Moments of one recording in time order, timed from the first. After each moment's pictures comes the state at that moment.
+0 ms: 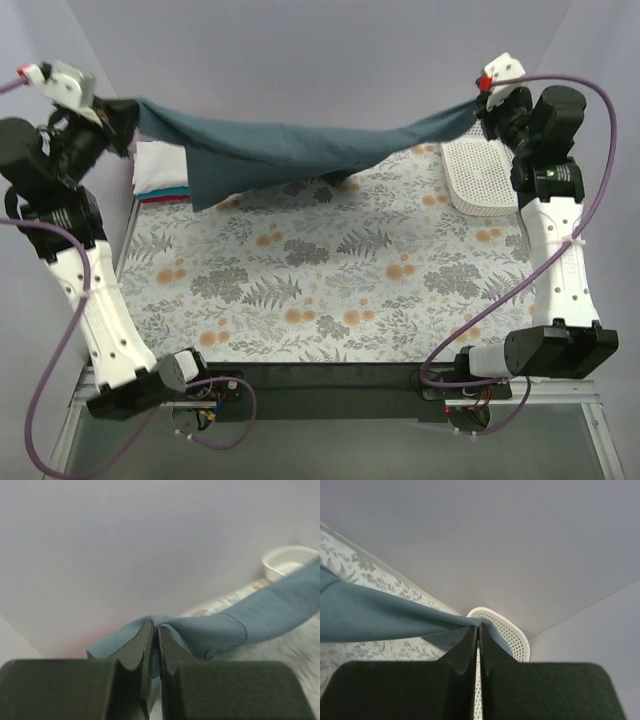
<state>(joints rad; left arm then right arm) 0.42 1.26 1.79 -0.27 0.80 -0.02 -0.02 1.39 1.66 -0.33 -0.38 -0.51</state>
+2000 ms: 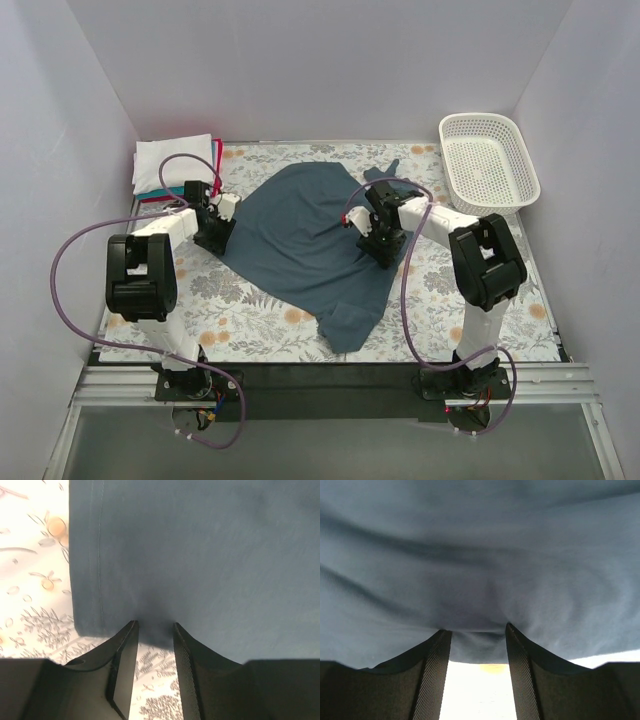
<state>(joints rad) 0.00 1.77 1.09 -0.48 0.14 0.44 0.51 1.86 1.23 -0.75 -0.12 -0.55</state>
